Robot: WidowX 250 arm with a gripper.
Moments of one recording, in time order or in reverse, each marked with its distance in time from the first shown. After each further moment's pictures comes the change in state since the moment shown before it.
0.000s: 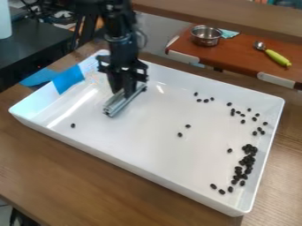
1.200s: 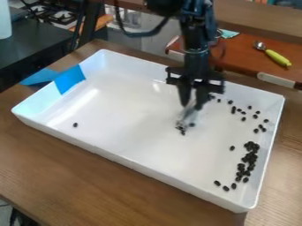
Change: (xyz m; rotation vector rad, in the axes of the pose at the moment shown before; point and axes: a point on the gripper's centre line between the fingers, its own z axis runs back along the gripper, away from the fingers) arm 0.027 -0.145 -0.016 -0.089 -0.014 -0.030
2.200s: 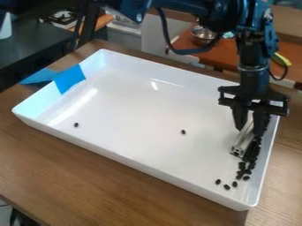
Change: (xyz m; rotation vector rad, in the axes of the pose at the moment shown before) arm -0.013 -0.079 -0.009 -0.096 0.025 -0.093
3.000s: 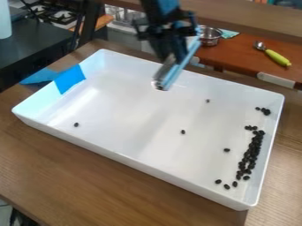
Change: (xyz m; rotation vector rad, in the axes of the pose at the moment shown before) arm -0.031 0.124 0.135 -0.047 -0.218 0.080
